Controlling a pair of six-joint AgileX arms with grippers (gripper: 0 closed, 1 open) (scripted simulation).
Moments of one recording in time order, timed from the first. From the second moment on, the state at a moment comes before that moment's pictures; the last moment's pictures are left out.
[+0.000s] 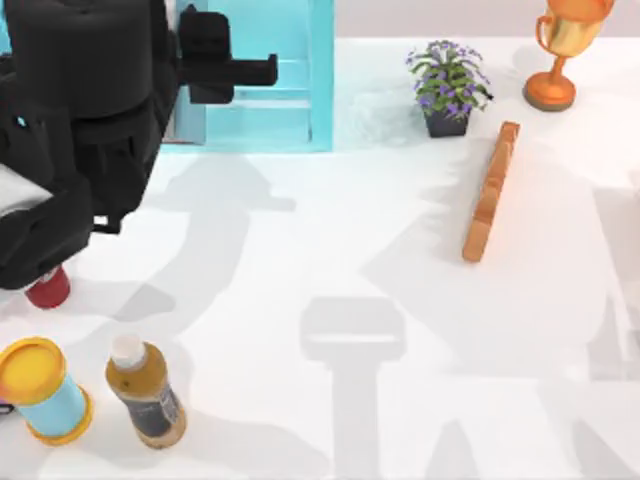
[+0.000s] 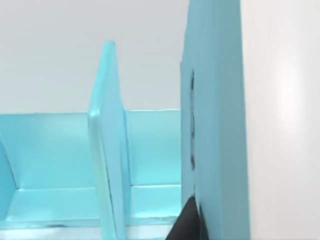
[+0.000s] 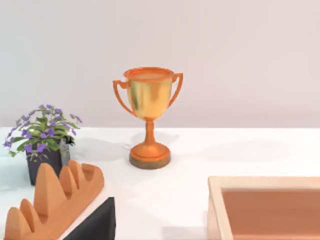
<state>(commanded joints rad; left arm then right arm) -0.62 1.29 0.89 0.17 -0.55 -0.11 0.00 0.00 0.00 0.00 0.00 0.00</state>
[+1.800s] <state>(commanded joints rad) -1.48 1.88 1.03 -0.59 -1.21 -2.76 0.00 0.00 0.00 0.00 0.00 0.00</state>
